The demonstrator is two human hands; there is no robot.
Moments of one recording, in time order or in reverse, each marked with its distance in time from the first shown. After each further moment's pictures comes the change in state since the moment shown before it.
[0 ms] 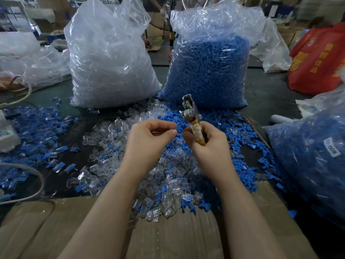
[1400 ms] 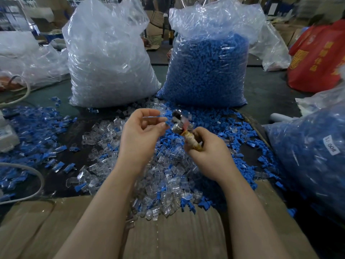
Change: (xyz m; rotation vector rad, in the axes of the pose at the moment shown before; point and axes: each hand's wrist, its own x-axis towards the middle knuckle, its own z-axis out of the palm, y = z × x) left_hand 0.004 -0.002 -0.003 -0.202 0.061 0.004; right_hand 0.001 0.009 -0.011 -0.372 -0.153 0.014
